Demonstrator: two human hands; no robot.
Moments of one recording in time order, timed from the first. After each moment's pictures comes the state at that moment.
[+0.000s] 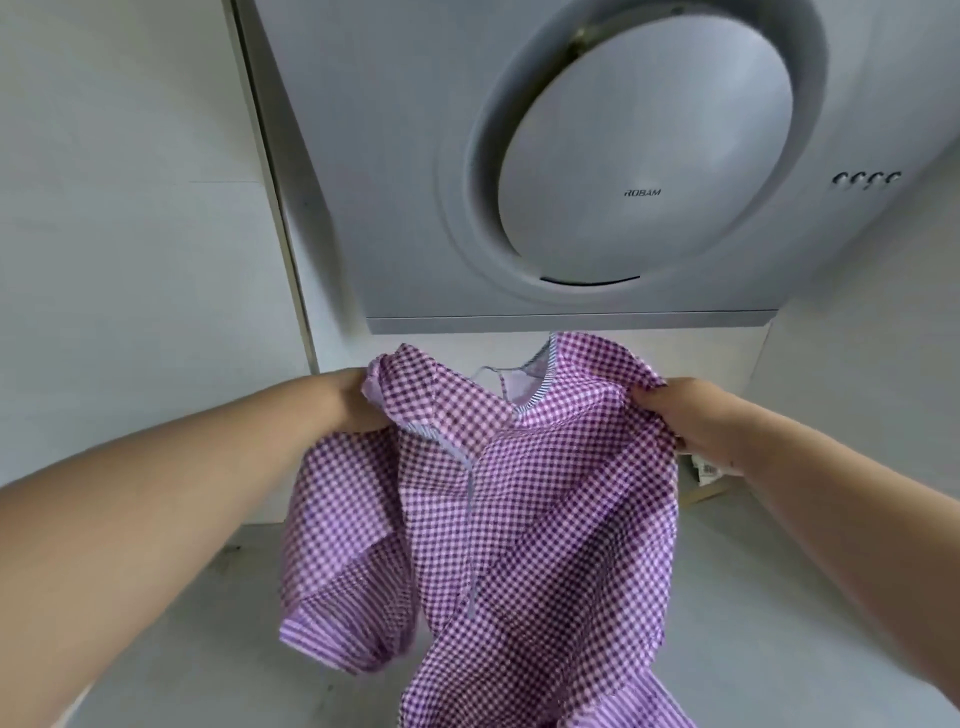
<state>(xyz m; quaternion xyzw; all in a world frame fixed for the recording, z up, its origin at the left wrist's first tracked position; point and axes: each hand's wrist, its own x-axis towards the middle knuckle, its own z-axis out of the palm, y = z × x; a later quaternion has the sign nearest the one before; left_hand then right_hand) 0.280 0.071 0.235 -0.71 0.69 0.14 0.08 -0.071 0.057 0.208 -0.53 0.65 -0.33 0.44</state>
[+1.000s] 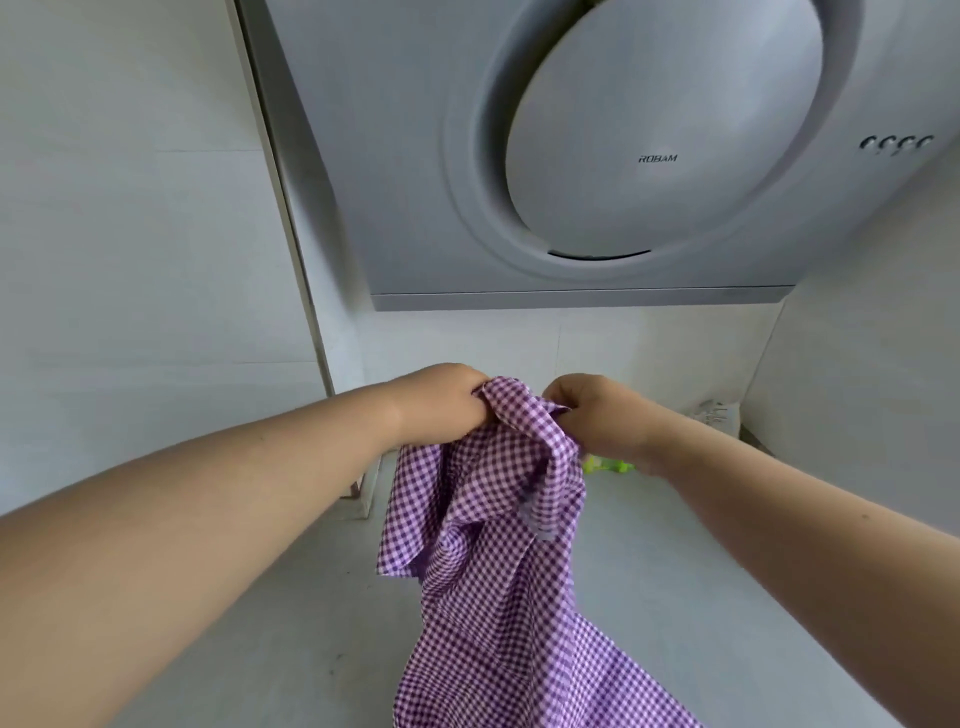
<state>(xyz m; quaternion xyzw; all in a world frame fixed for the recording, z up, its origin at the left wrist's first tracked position) 0.219 0.080 0.209 -0.58 0.78 0.22 -0.10 0.000 0.076 0.186 -0.73 0.56 -0.22 0.34</state>
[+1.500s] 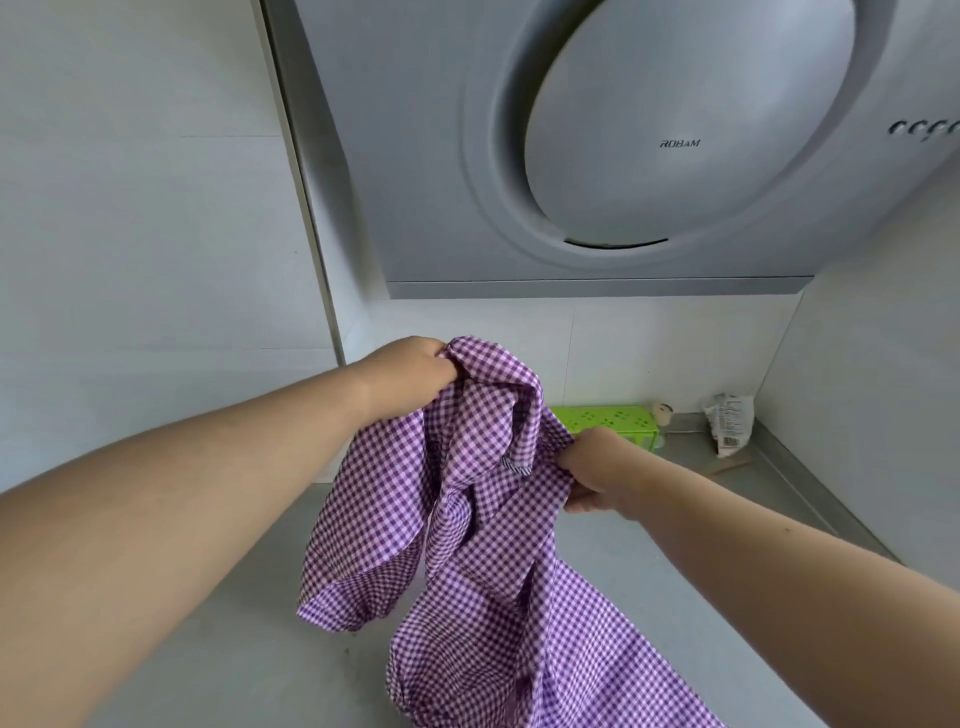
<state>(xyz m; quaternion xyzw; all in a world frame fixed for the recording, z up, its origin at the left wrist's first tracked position) 0.259 0.084 0.211 -0.65 0.69 0.25 -0.19 0.024 0.077 0.124 -0.50 0.67 -0.19 0.51</state>
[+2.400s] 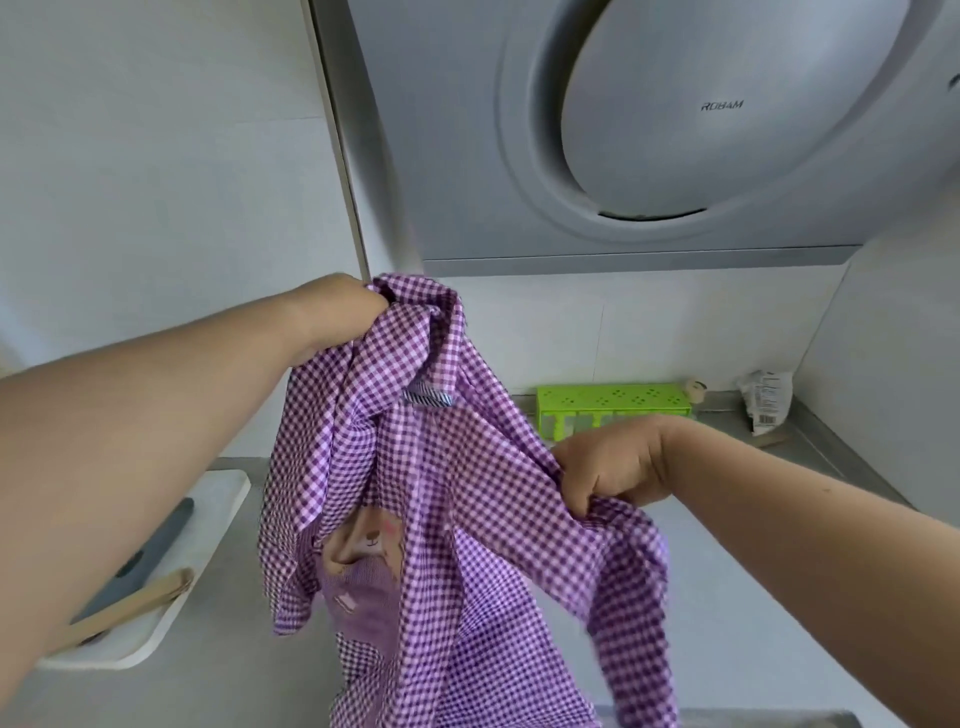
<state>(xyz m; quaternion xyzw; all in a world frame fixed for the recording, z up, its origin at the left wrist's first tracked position) 0.350 0.103 0.250 -0.76 0.55 0.26 -0.22 0.046 0.113 0.143 -0.66 0.34 0.13 0.66</state>
